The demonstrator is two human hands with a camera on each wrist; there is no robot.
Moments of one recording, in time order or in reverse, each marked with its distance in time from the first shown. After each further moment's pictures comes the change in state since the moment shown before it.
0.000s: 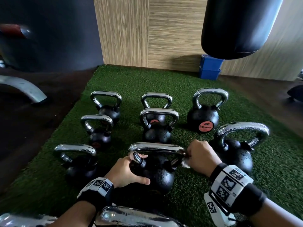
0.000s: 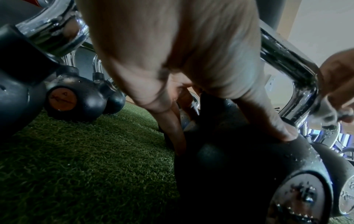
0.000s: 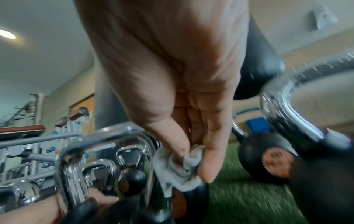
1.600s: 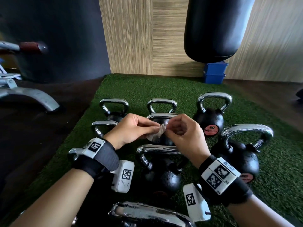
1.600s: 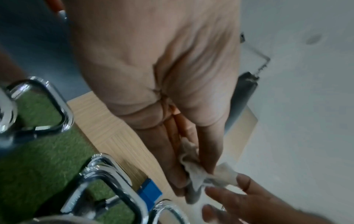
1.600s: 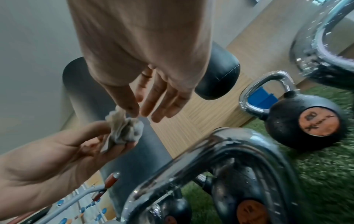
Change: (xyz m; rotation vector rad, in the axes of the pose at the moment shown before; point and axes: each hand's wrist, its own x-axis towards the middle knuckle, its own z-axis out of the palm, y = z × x) left_hand 0.005 0.141 -0.098 -0.516 0.097 0.216; right_hand 0.006 -0.056 -0.005 0.892 0.456 -0.397
